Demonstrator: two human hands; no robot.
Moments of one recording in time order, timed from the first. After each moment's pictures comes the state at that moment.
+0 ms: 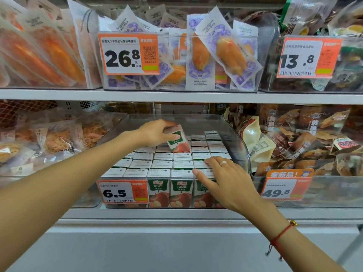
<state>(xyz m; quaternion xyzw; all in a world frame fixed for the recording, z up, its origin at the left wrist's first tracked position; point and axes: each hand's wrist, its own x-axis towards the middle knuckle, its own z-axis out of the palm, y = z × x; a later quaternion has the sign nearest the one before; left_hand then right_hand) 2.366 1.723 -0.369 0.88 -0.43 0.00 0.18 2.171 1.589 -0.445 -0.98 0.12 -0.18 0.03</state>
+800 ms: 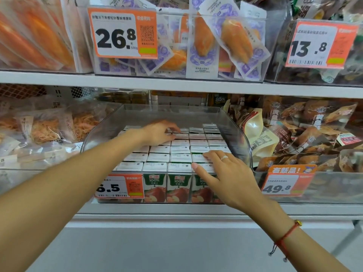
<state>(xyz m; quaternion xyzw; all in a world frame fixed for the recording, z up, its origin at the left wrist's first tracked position) 2.396 1.700 -0.409 0.86 -0.48 -0.03 0.16 2.171 1.588 -0.448 -0.97 0.13 -0.20 0.03</state>
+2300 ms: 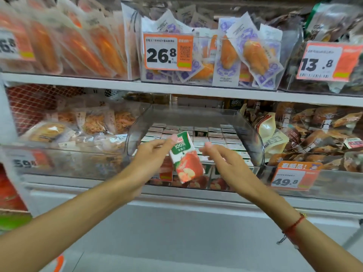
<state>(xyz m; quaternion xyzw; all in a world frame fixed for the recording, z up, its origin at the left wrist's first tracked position) 2.226 1.829 -0.396 0.72 -0.19 -0.14 0.65 2.148 1.650 -0.409 -0.89 0.05 -0.17 0.42</state>
